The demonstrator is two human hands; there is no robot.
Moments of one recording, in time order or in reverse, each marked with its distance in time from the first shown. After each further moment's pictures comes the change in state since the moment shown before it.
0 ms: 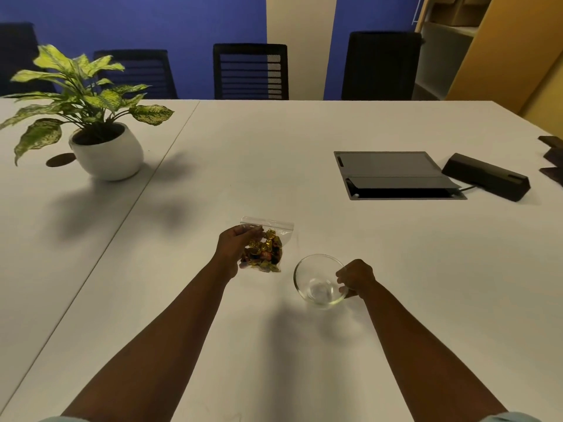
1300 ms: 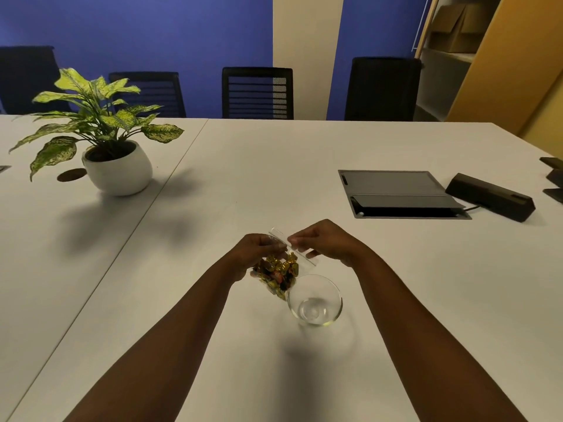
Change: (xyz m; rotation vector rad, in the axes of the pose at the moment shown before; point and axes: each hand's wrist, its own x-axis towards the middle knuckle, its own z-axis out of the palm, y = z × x) left_hand 0.008 0.029 0.004 0.307 -0.330 0.029; right_hand -0.056 -0.122 -0.008 -0.035 -0.363 -0.578
